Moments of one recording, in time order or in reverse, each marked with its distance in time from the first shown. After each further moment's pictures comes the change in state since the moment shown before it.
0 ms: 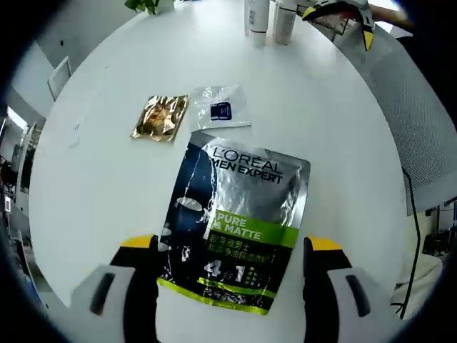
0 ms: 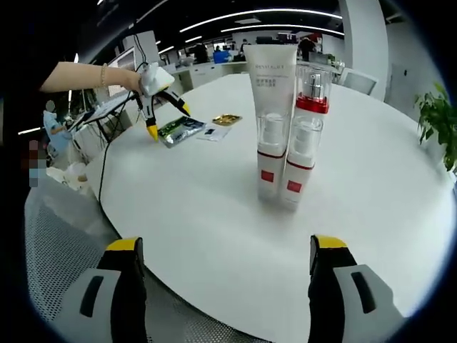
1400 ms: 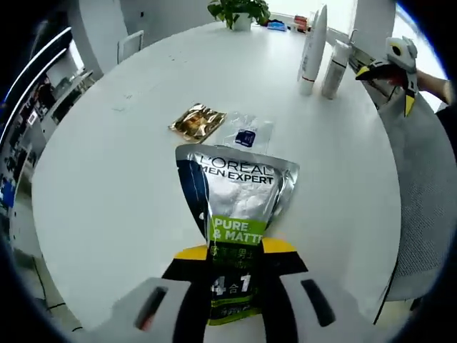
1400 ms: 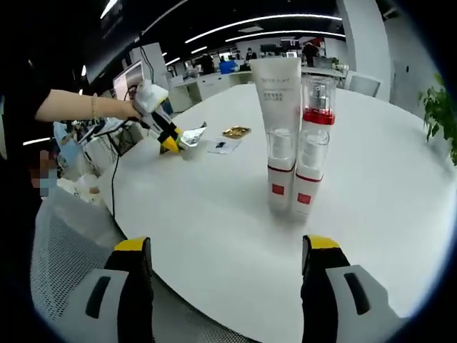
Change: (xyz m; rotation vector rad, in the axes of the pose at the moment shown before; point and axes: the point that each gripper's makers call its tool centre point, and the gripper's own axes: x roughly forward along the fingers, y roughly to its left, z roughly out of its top) left arm -0.015 -0.029 0.025 -0.455 -0.258 0.188; right arm -0.007 0.011 0.024 0.037 -0.119 0.085
